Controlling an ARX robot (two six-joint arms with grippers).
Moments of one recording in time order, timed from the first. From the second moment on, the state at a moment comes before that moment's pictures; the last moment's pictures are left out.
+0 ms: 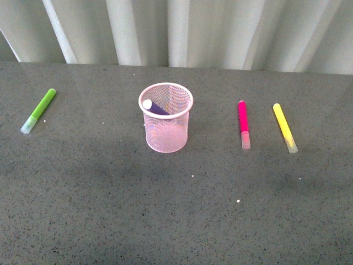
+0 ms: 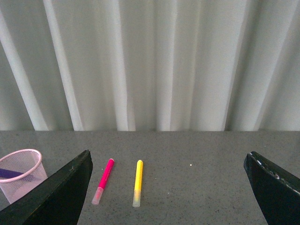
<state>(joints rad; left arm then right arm) 0.00 0.34 0.01 0.34 0.00 -0.01 0.00 0.00 0.02 0.00 0.00 0.00</state>
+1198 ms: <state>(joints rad) 0.00 0.00 0.01 0.00 0.00 -0.01 -0.09 0.78 0.18 0.90 -0.17 0.14</state>
